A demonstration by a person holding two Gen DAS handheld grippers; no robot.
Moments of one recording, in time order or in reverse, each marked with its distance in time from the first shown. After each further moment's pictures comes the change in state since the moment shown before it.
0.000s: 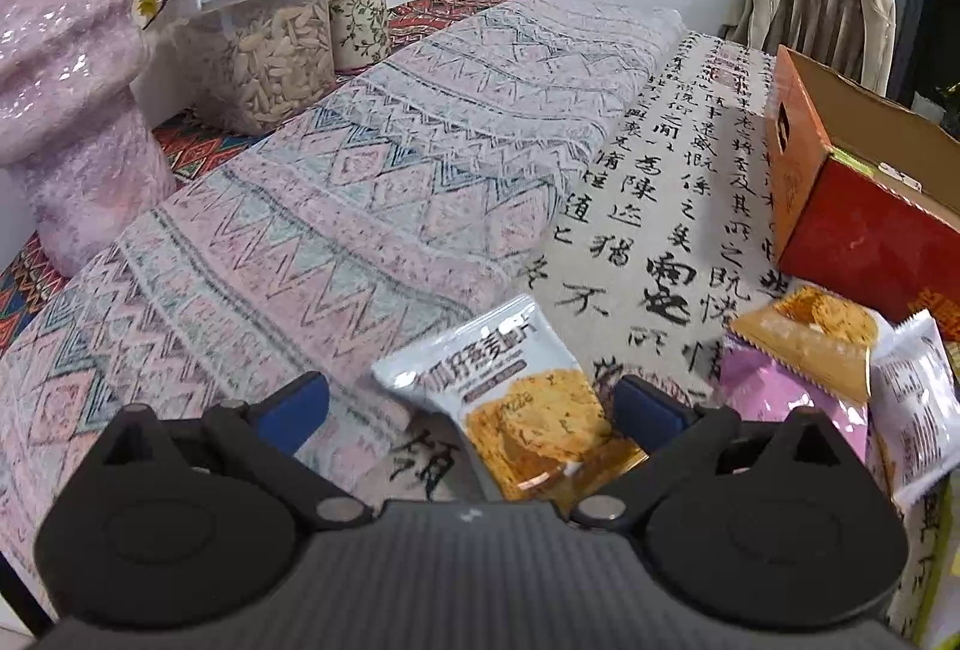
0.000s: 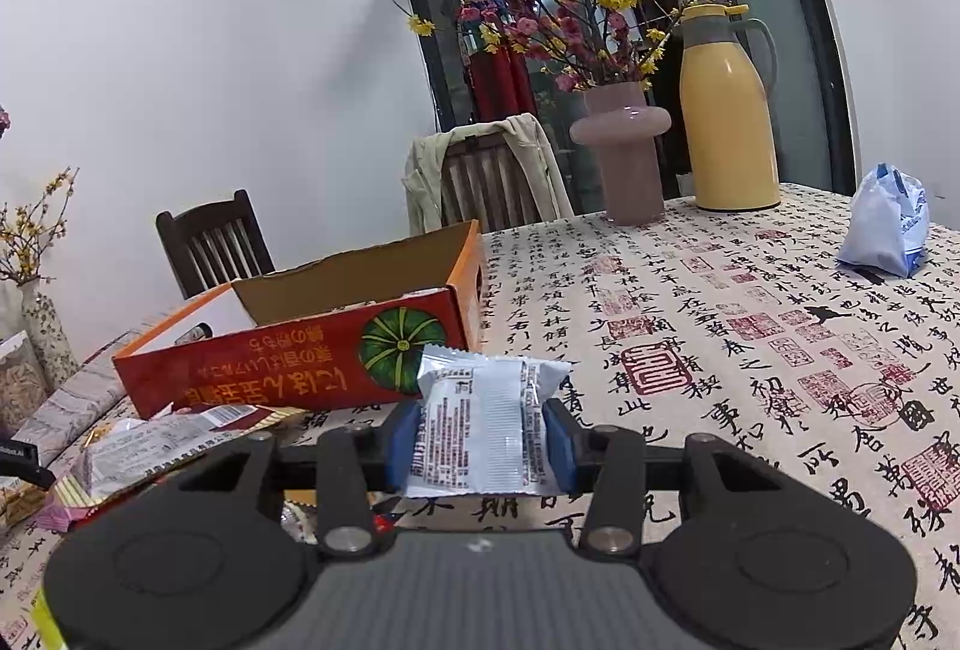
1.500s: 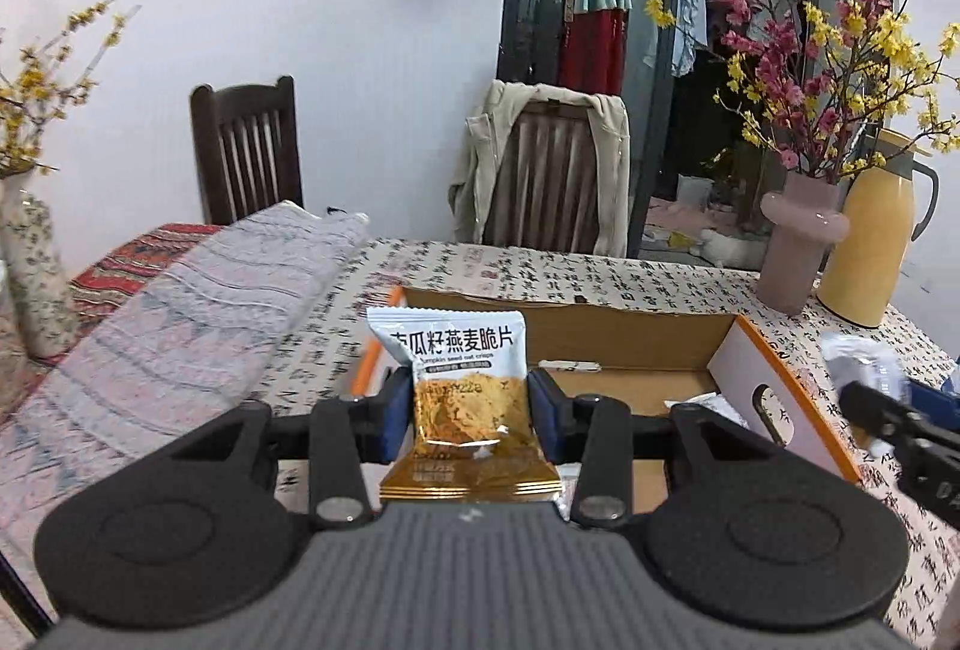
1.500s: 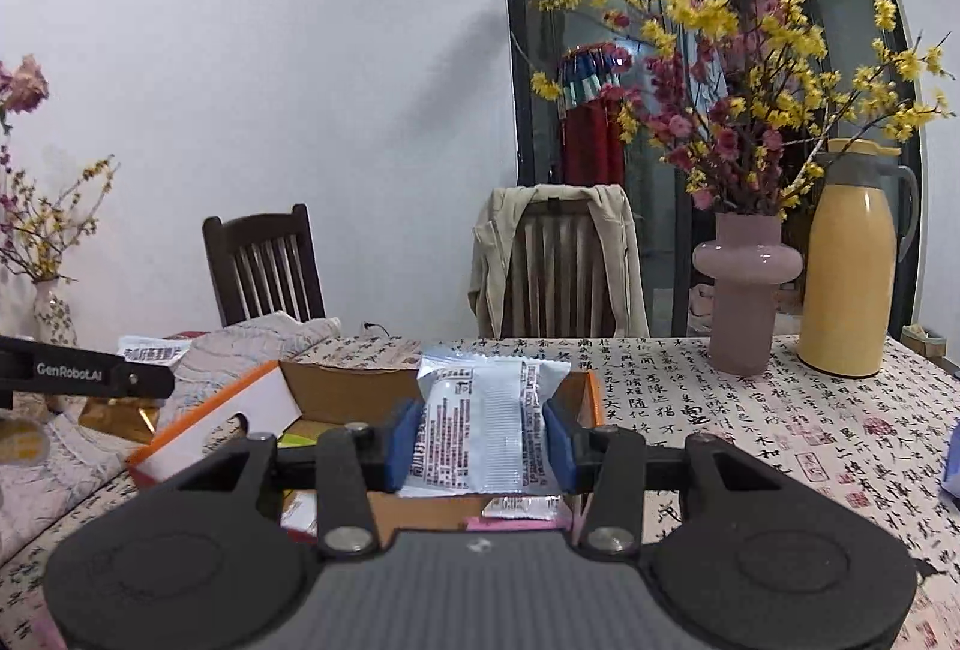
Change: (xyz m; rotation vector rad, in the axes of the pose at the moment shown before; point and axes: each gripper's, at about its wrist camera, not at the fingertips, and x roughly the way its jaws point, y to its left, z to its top) left arm -0.065 -0.151 0.080 0.197 -0.344 -0.445; right arm 0.082 0.082 0.108 -0.200 -0.062 0.069
